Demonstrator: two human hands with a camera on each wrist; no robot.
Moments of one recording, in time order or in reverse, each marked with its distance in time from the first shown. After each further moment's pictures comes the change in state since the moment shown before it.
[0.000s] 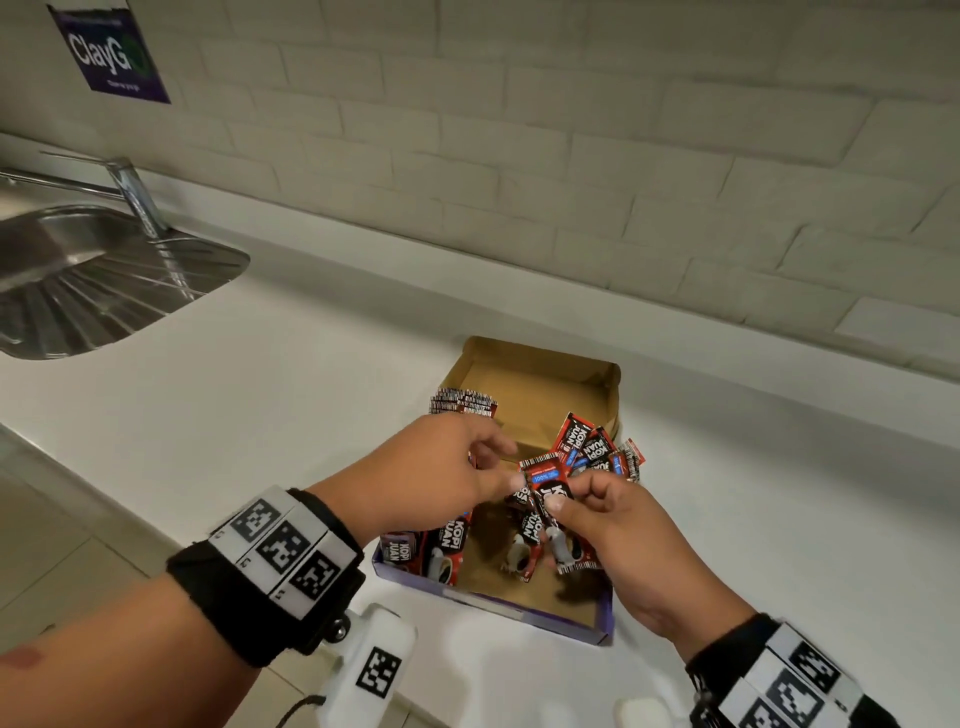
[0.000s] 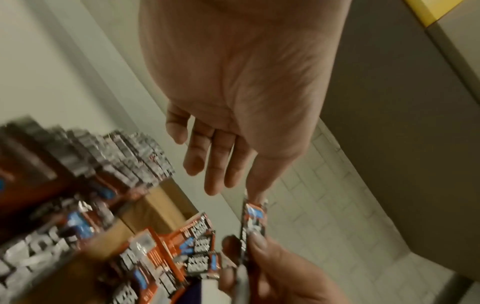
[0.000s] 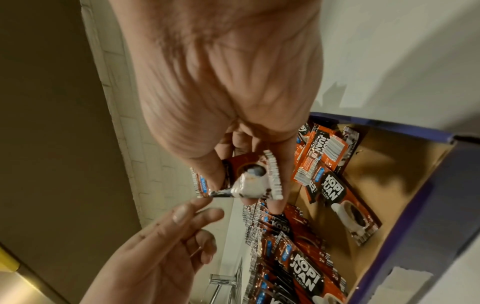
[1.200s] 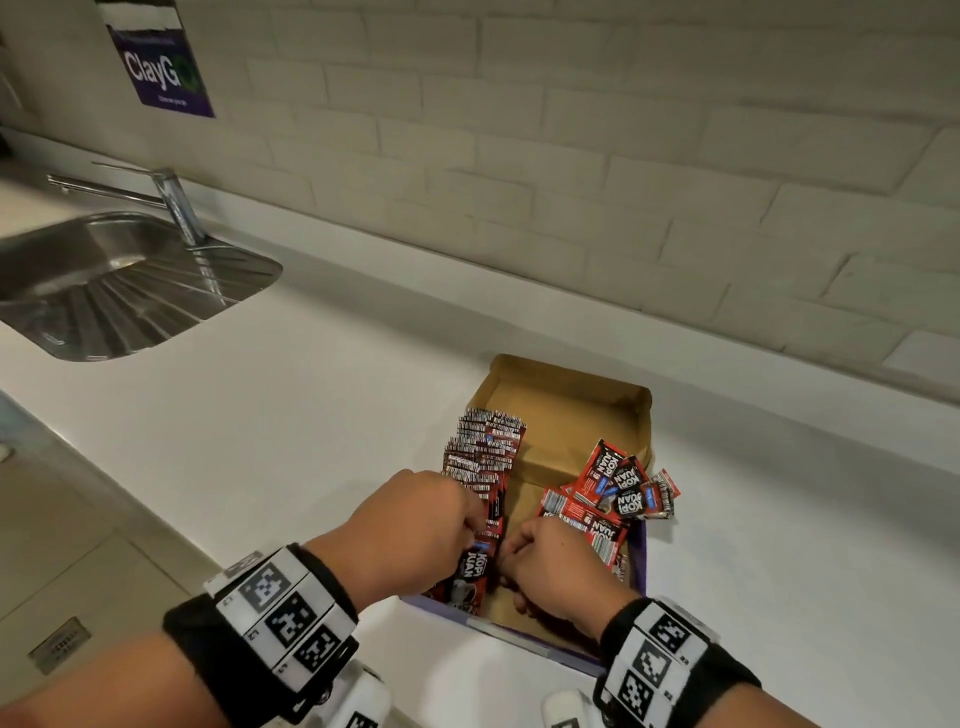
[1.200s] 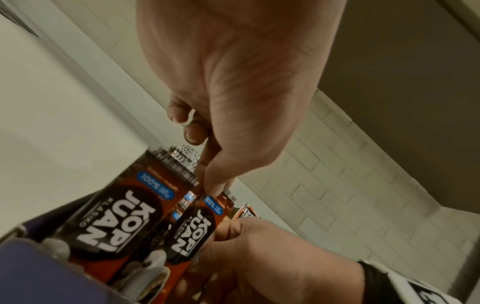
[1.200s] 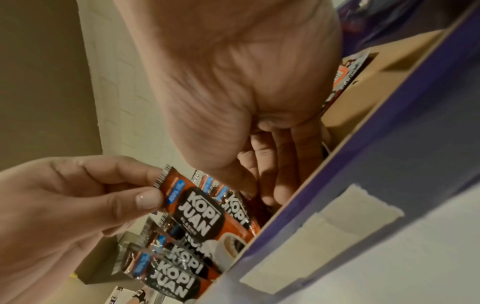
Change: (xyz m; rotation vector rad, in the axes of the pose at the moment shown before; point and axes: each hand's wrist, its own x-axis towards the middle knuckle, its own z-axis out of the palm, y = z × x) left_hand -0.013 -0.046 0.004 0.564 -0.043 -0.001; right_hand 0.066 0.045 0.062 -0.546 -0.176 0.159
